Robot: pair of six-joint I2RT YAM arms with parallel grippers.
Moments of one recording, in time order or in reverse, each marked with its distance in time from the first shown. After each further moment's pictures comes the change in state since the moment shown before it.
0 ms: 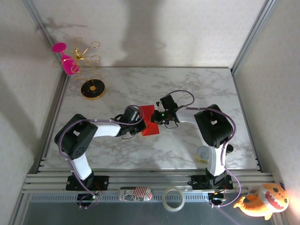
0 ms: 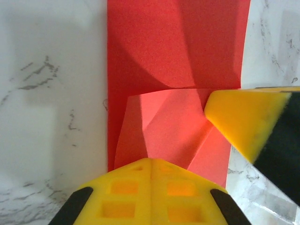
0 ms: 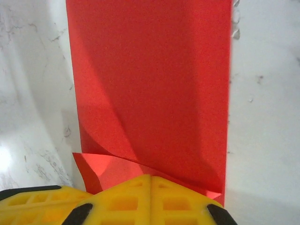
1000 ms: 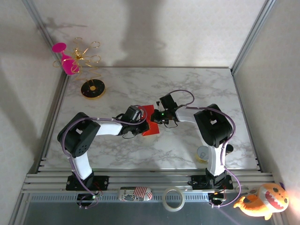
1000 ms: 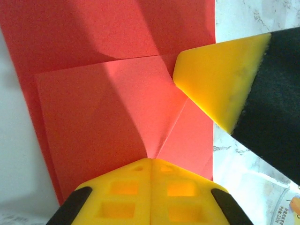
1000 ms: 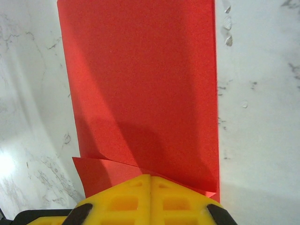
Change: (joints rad) left arm -0.008 0.039 0.020 0.021 0.129 0.086; right arm 0.000 0.013 0.014 -0.011 0.003 0.030
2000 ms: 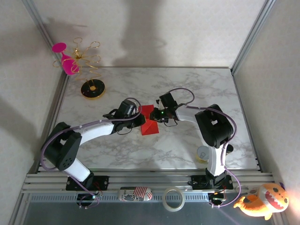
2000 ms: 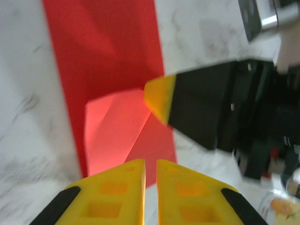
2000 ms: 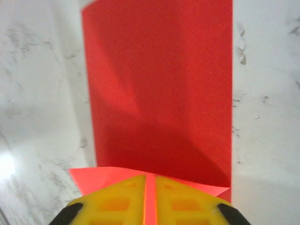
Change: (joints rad) left arm 0.027 -0.199 0.046 -0.151 -0.116 0.061; right arm 0.000 -0.031 0.026 -0.015 0.001 0.010
